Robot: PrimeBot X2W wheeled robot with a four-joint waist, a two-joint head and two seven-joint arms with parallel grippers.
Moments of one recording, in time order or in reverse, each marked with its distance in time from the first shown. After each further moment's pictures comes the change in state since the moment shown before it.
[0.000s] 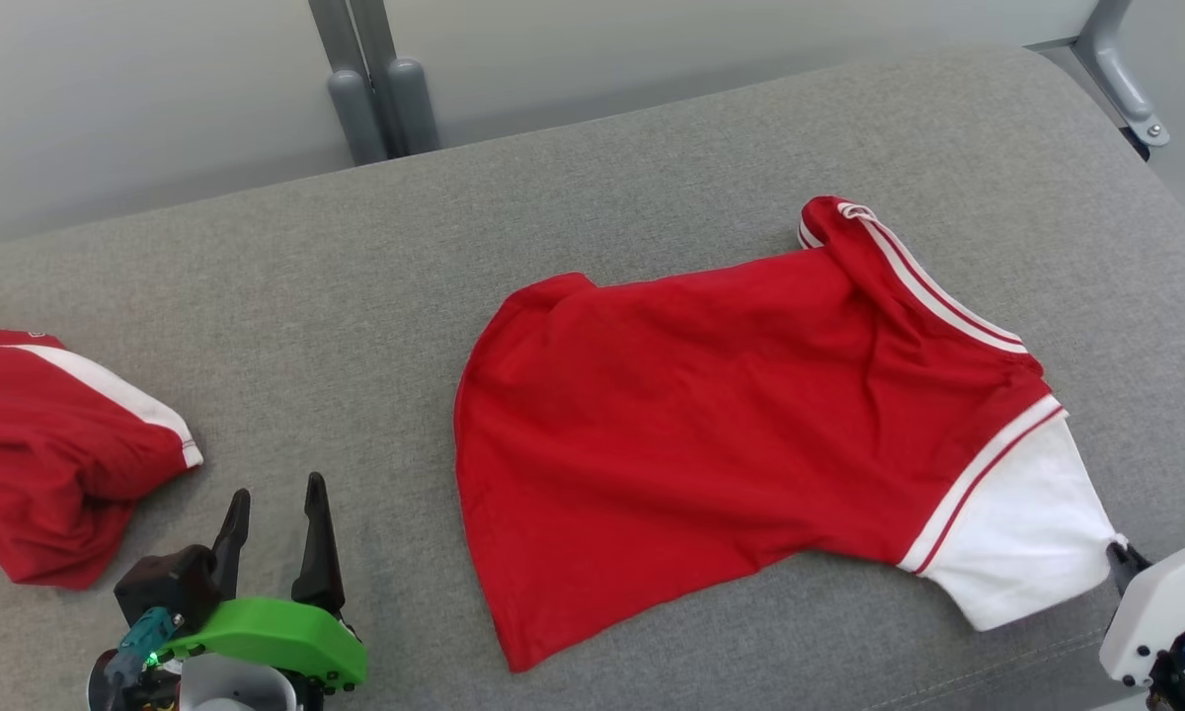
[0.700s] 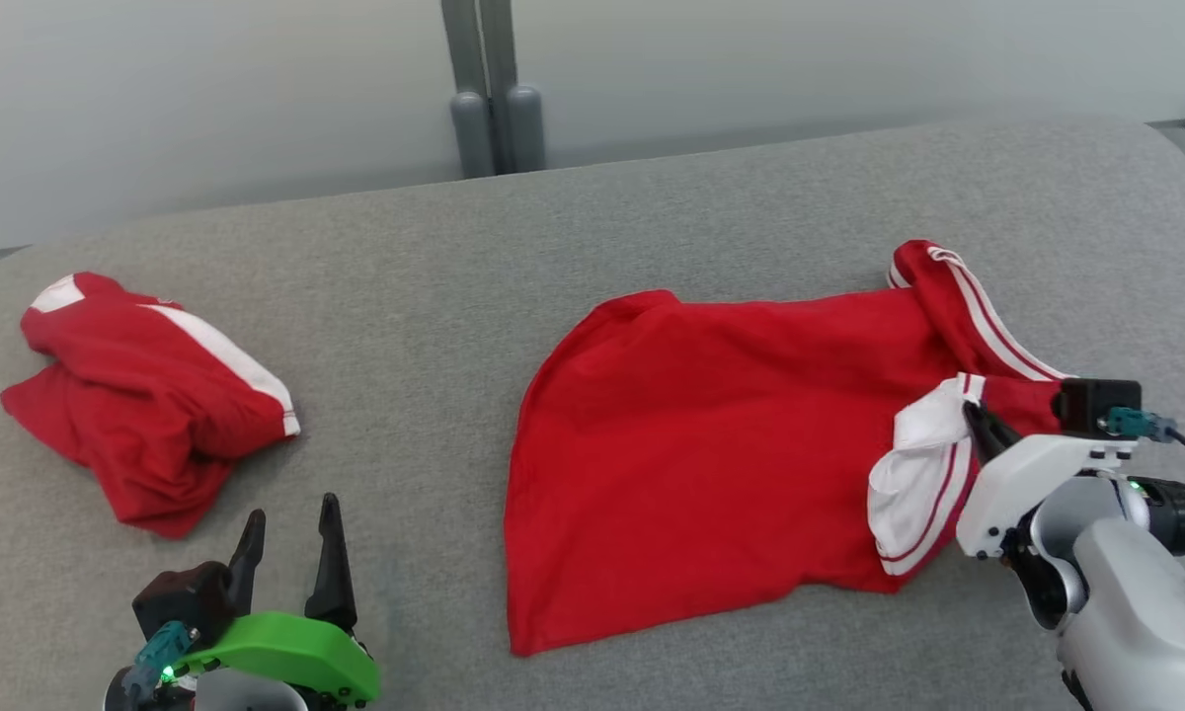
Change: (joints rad) left arm 0.011 -0.020 -0.011 0.038 0.003 -0.019 -0.003; right arm -0.441 -0.035 0.441 0.591 0.116 0.000 -0.482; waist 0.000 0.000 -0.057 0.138
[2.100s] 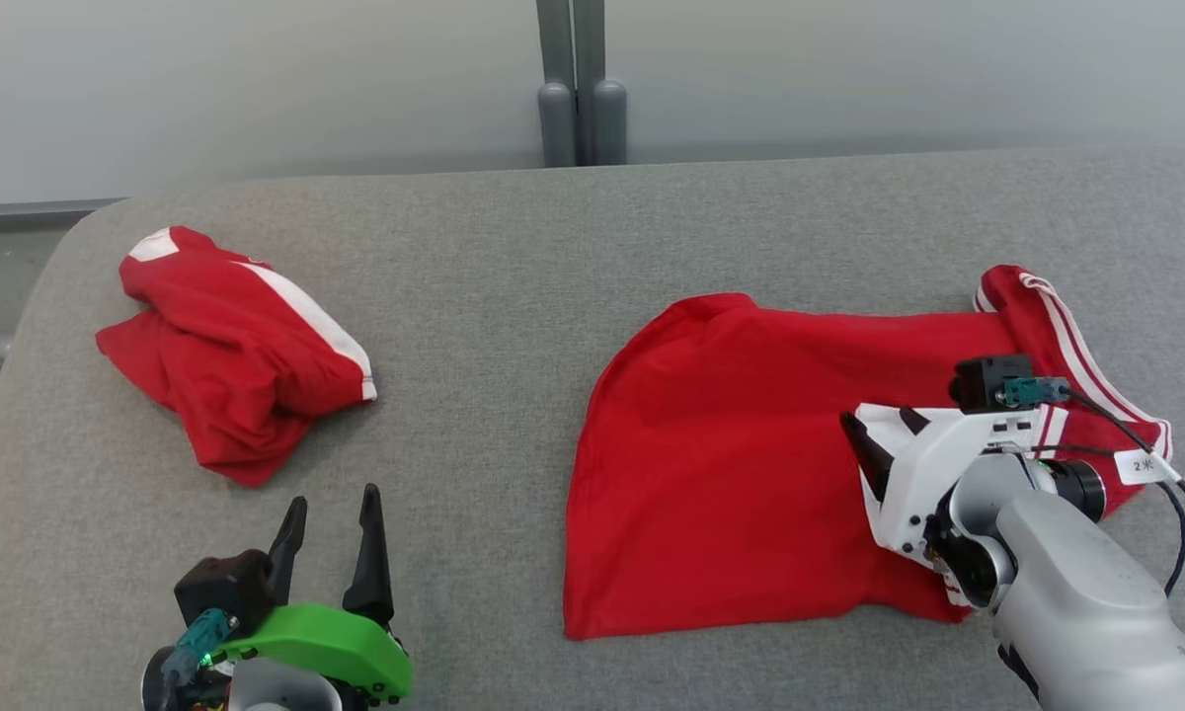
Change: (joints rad) left arm -0.016 -0.026 -0.032 -0.010 0.026 -0.016 0.013; right arm -0.078 0.006 0.244 0.022 0.175 0.000 0.097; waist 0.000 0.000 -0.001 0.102
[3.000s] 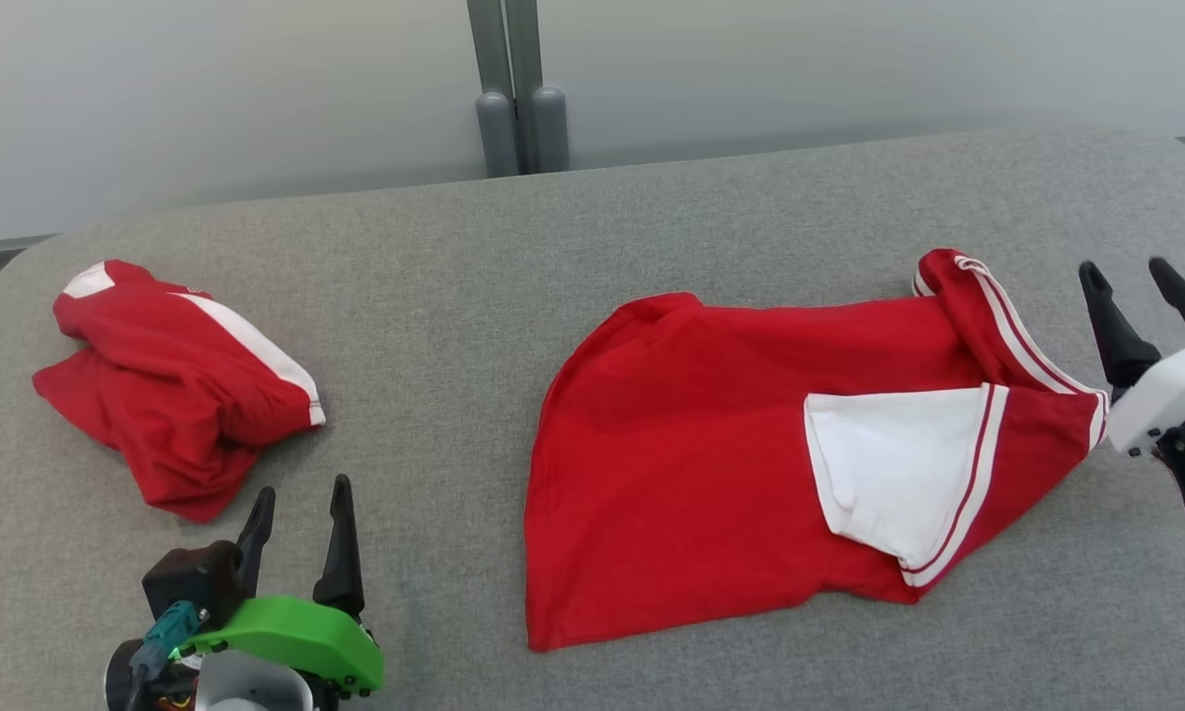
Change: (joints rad) left arm 0.000 0.040 0.021 -0.036 0.015 0.016 0.031; right arm -0.051 -0.406 0.150 -0.122 0.281 0.000 -0.303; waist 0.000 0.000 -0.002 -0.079
